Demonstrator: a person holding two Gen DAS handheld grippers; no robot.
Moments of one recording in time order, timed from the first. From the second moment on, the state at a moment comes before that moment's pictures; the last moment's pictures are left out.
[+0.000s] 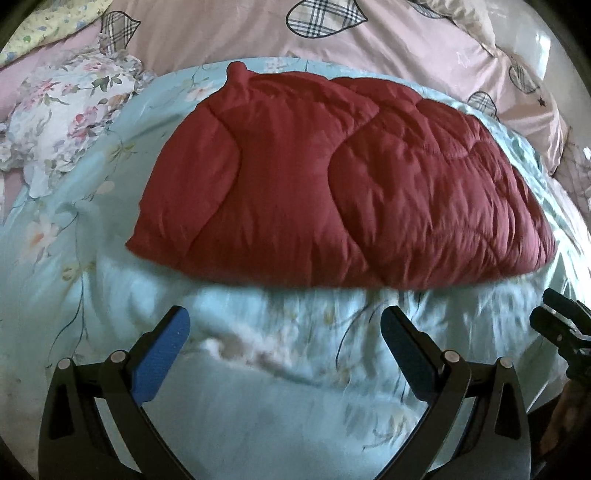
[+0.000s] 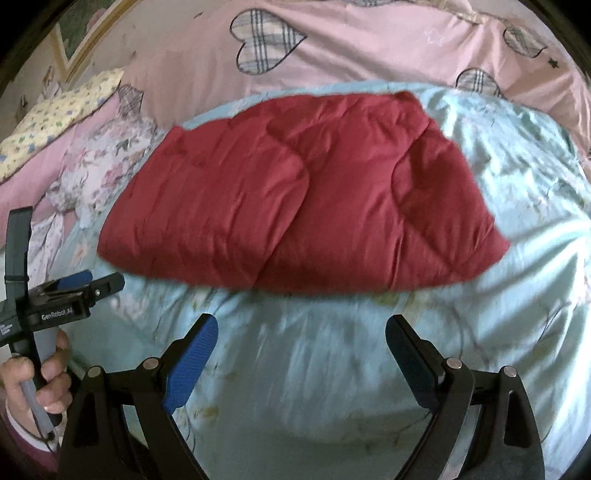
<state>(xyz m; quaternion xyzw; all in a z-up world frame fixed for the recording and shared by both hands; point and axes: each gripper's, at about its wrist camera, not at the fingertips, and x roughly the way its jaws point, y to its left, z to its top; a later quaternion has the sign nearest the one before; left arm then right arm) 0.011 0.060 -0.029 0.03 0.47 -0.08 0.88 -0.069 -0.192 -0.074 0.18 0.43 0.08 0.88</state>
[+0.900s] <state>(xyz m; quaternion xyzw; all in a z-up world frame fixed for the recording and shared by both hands) 0.023 0.026 0.028 0.08 0.44 -0.07 0.89 -0.050 -0.211 -0.023 0.19 0.41 0.07 0.89</state>
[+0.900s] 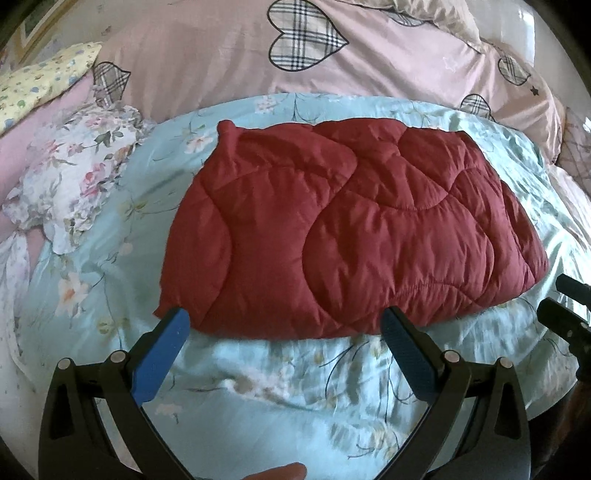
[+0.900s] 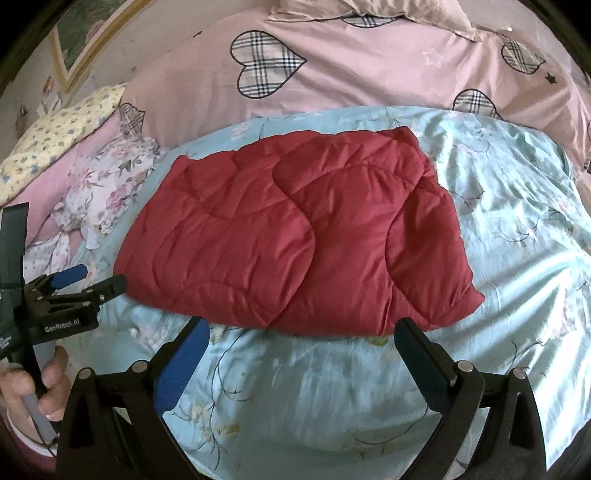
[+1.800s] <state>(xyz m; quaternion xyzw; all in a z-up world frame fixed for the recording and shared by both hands) 0.055 0.020 0.012 0.08 0.45 -0.07 0.89 -0.005 -0.198 -0.041 0.18 0.44 0.08 0.88</state>
